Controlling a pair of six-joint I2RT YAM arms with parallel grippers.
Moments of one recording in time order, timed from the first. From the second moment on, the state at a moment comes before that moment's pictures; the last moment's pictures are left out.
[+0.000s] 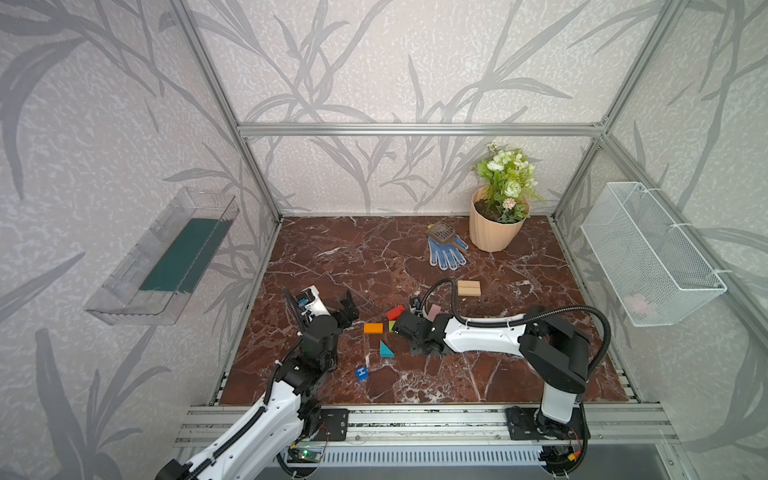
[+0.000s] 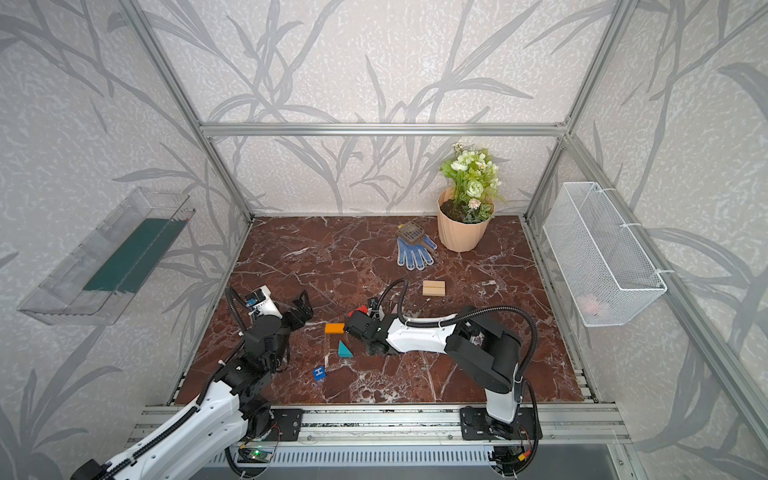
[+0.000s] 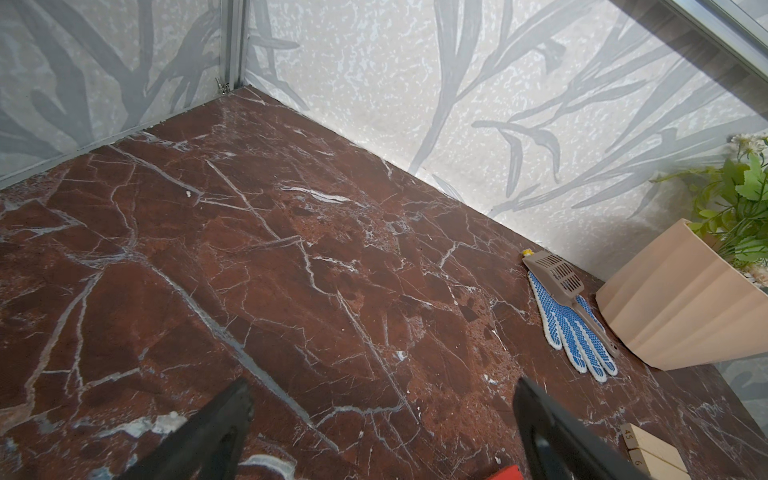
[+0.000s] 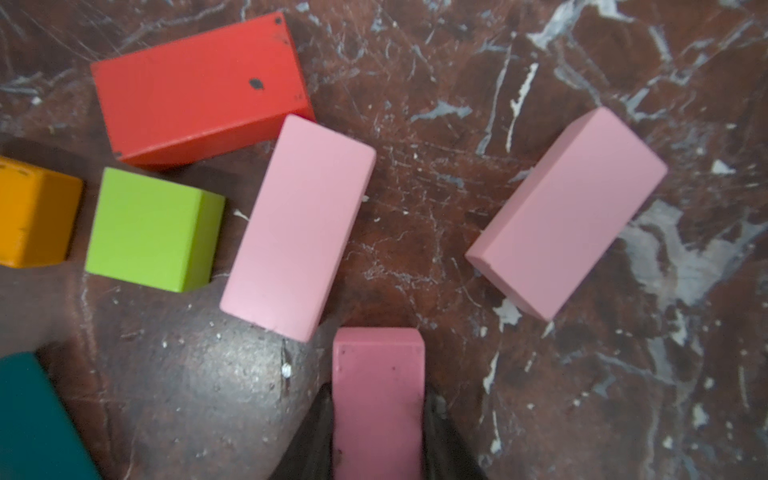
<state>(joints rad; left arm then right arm) -0.47 0.65 0.22 0.13 -0.53 -0.62 1.09 1.86 1.10 -0.49 0.34 0.79</state>
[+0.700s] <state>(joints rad) -0.47 0.77 0.35 0.13 -0.28 -0.57 0.86 1.45 0.92 -0.57 0.34 0.75</state>
